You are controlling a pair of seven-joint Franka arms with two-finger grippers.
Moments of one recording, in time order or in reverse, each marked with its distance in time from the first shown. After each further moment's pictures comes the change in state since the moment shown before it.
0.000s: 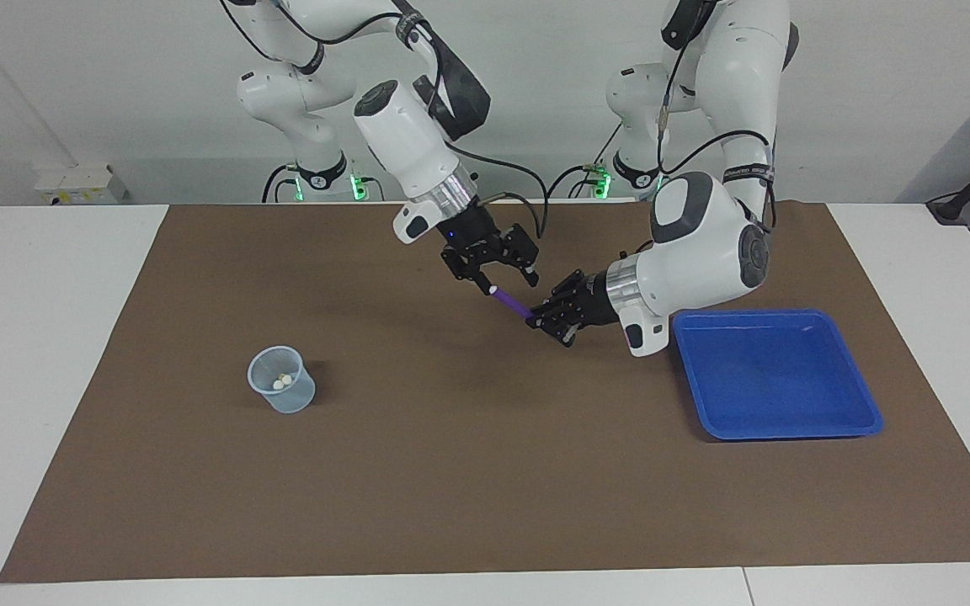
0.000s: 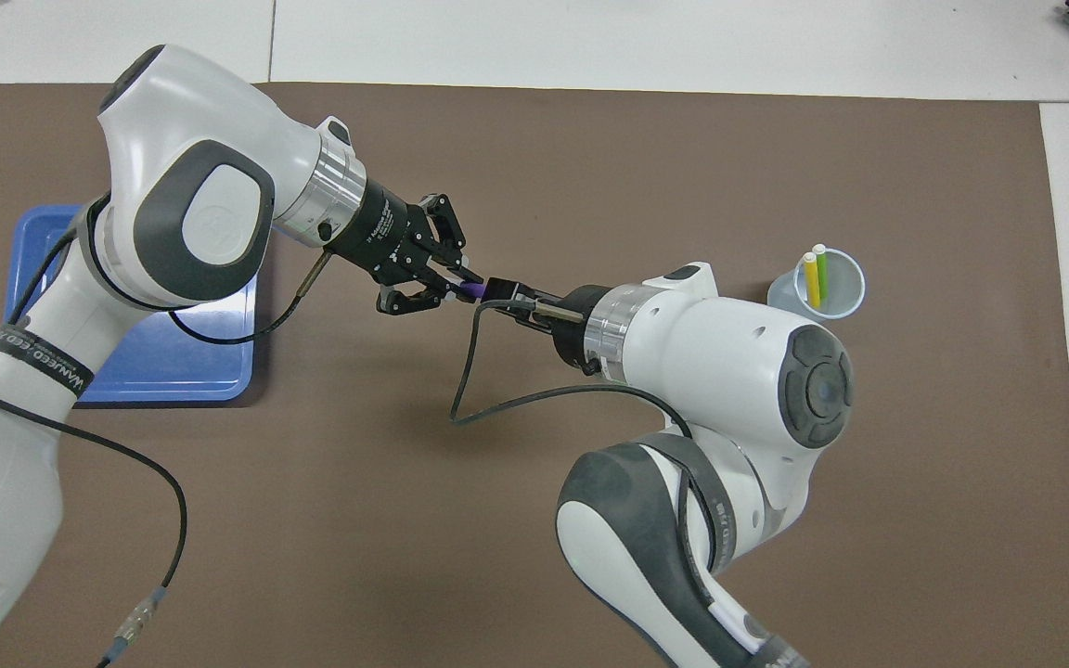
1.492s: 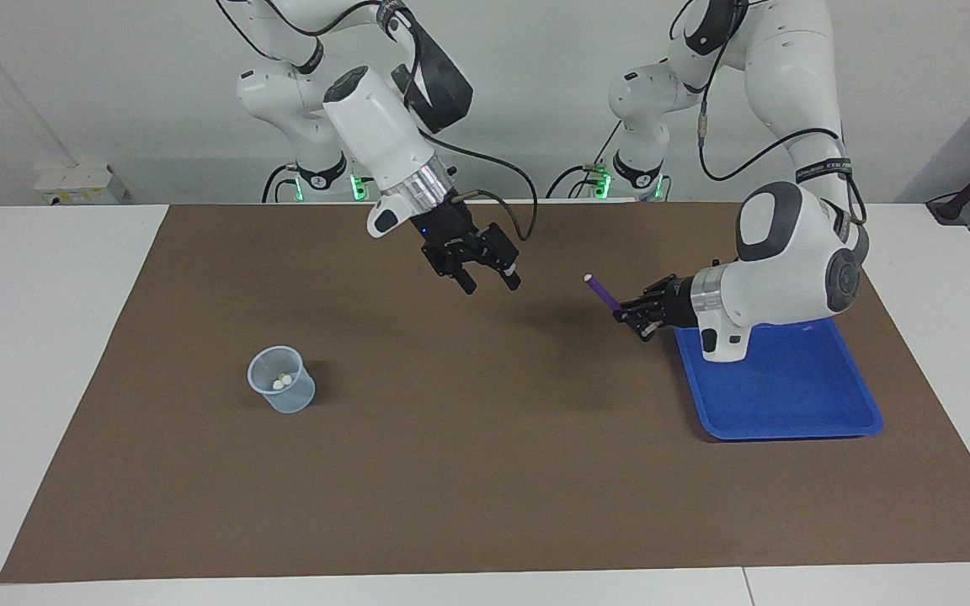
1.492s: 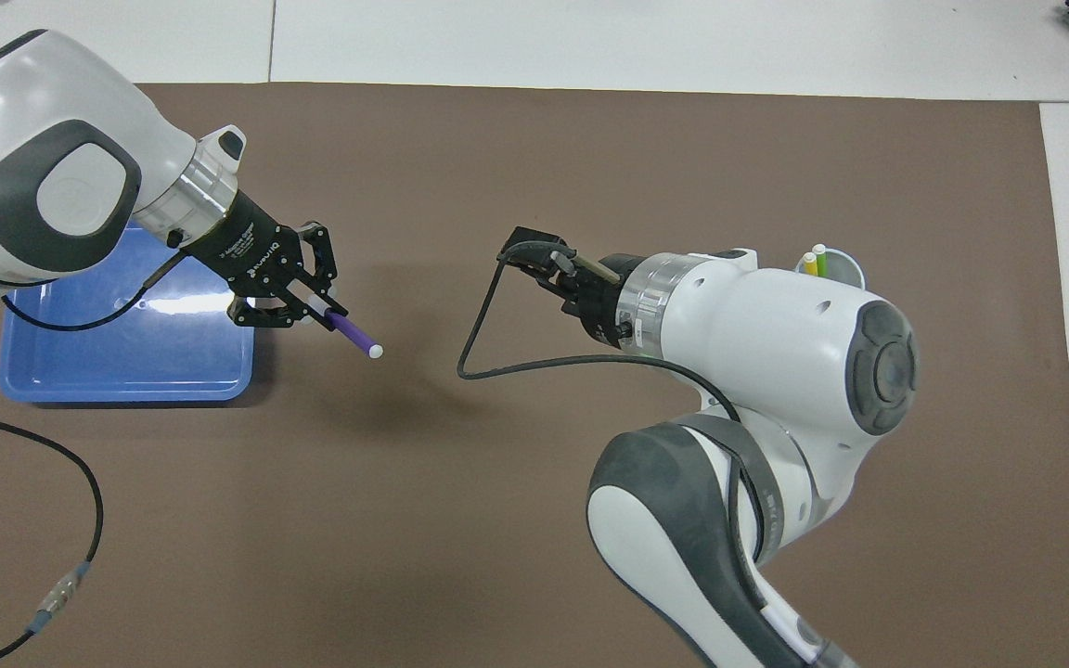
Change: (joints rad) left arm 0.158 0.005 -0.002 0.014 0.167 -0.262 0.263; right arm -0.040 -0.020 0.017 0.053 0.001 -0.035 0.179
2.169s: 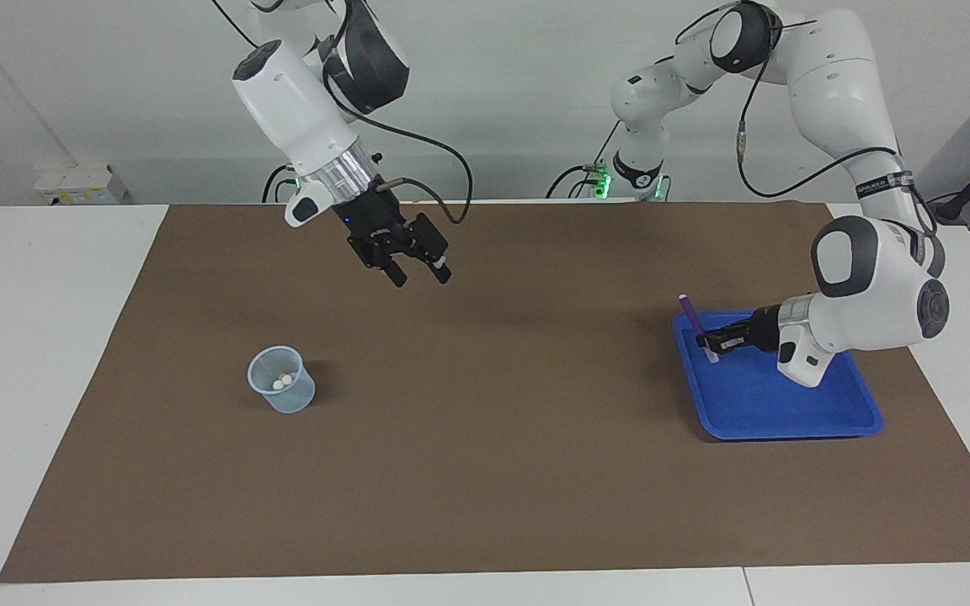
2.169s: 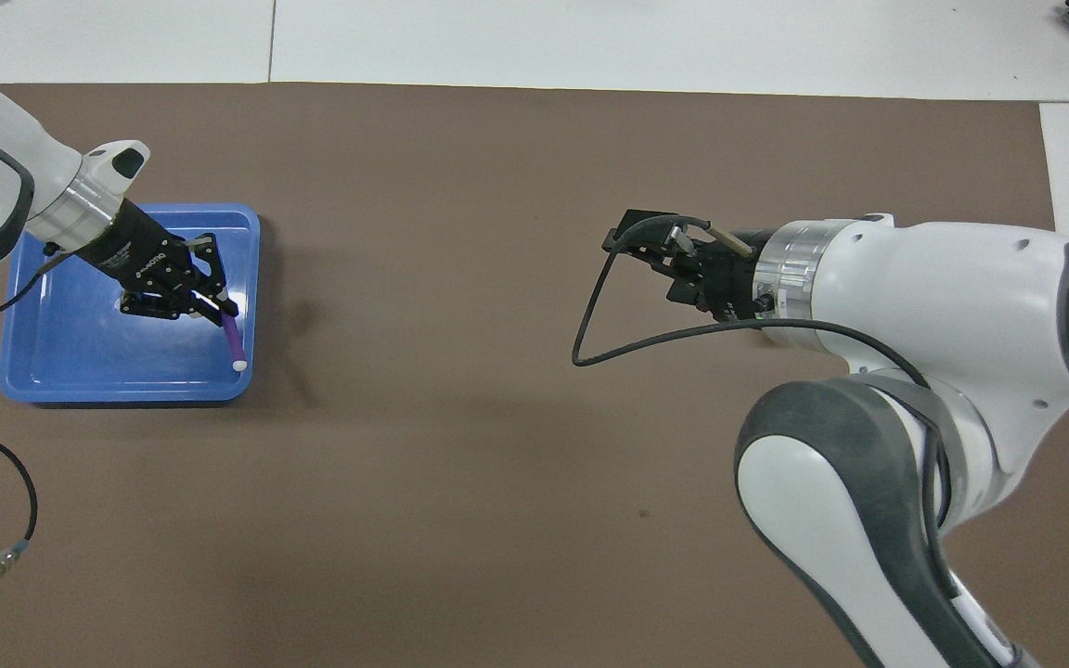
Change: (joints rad) left arm 0.161 0.071 0.049 0.000 0.151 -0.013 0.573; right arm -0.182 -0.092 0.000 -0.001 -0.002 -0.206 -0.132
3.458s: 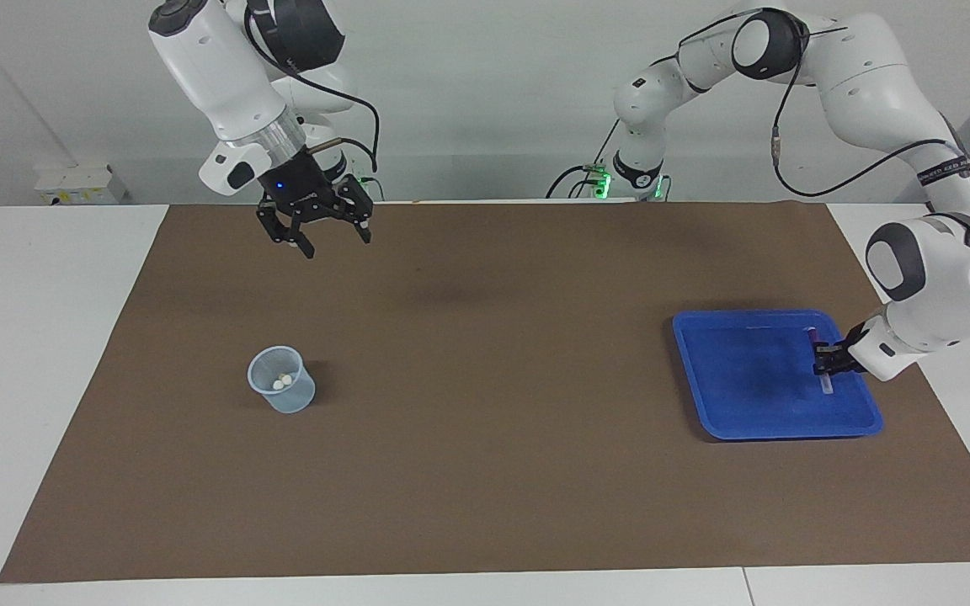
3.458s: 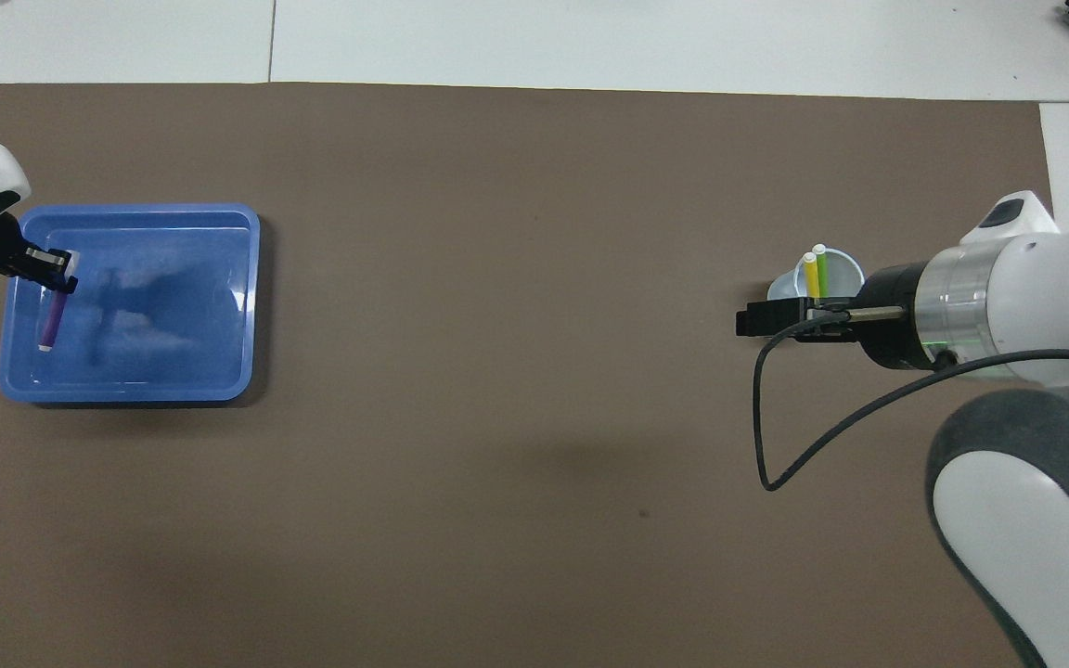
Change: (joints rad) left arm 0.157 0.037 0.038 -0.002 0.466 0.287 0.823; right arm -0.189 -0.140 -0.003 0.012 -0.137 -0.432 -0.453
